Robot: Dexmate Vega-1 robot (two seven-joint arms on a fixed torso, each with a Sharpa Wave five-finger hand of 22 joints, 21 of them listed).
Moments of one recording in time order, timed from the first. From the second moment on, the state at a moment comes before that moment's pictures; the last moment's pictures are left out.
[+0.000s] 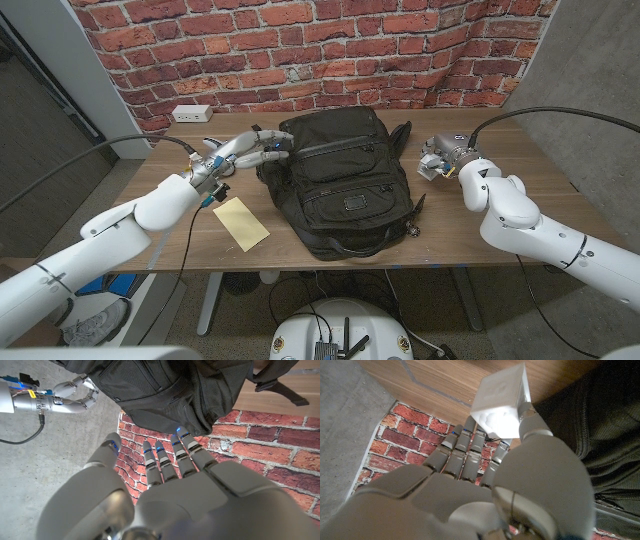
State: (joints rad) left arm 1.25 1.02 0.13 -1.99 0.05 -0.24 0.12; left_hand 0.47 -0.02 0.66 -0.20 0.17 0.48 -0.12 0.21 0.17 0.39 -0.15 0.21 0.17 0.38 -0.04 0.18 0.16 0.44 -0.05 0.19 0.17; right arm -0.86 -1.00 -0.66 -2.14 -0.70 -0.84 0.14; right_hand 0.92 -0.02 0.41 -0.16 0.21 0.66 -0.22 0.51 0.21 0.81 -0.01 0.42 0.35 0.55 -0.05 0.53 0.28 0.46 -0.05 0.19 0.16
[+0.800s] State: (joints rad) left arm 1.39 1.00 0.02 -2.09 0.21 -0.26 0.15; left_hand 0.57 -0.06 0.65 -0.19 0.17 0.53 -0.14 0.21 0.17 0.44 -0.16 0.20 0.17 0.41 -0.05 0.18 0.16 0.45 -0.04 0.19 0.17; right arm -0.82 -0.98 -0.66 -2.09 -0.69 -0.78 0.13; right_hand 0.92 -0.02 0.41 -0.16 0.21 0.66 -0.22 0.50 0.21 0.81 -0.01 0.41 0.35 0.56 -0.05 0.52 0.28 0.46 -0.05 0.19 0.16
